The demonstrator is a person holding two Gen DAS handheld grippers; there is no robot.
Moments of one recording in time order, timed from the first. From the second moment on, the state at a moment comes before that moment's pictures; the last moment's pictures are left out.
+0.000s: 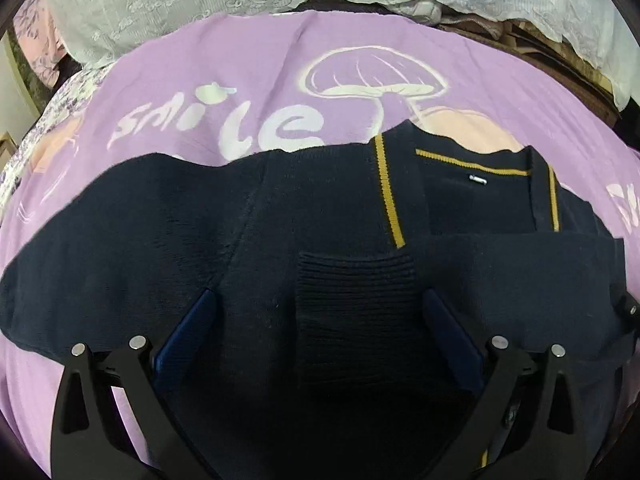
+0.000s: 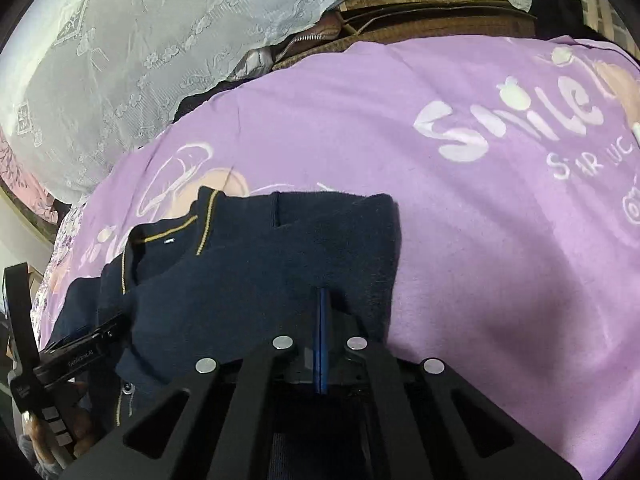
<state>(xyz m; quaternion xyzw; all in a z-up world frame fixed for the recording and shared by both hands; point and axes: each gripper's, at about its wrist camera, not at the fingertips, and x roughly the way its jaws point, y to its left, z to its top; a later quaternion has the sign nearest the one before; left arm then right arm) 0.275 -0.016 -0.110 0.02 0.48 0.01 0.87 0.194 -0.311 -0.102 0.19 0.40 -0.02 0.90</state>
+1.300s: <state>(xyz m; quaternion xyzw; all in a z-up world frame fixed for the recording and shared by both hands) 0.217 0.279 -0.115 -0.32 0.43 0.11 0.83 0.104 -0.326 -0.106 0.25 0.35 -0.05 0.90</state>
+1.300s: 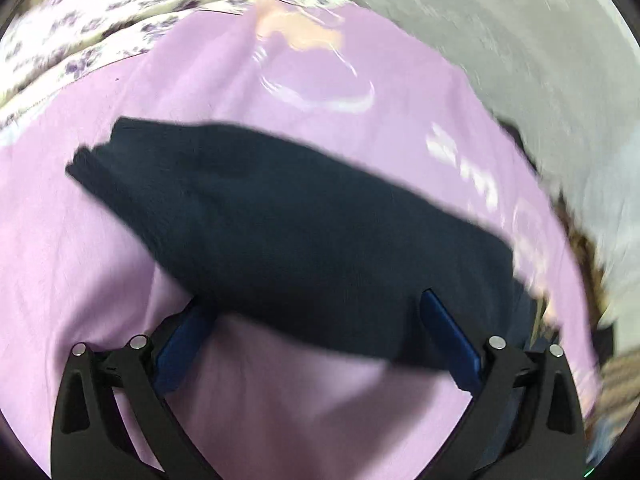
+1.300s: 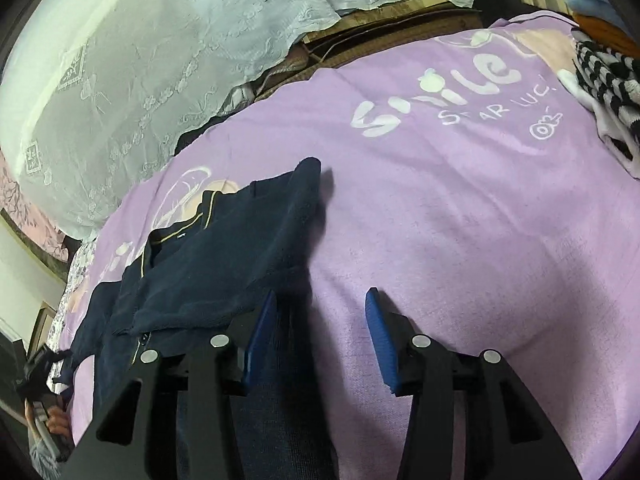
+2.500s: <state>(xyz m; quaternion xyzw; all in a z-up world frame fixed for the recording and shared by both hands) 0.257 -0.023 -0.005 0.01 0.37 0.00 0.93 0.105 -0.335 -0.107 0.29 0.34 -0.03 0.89</state>
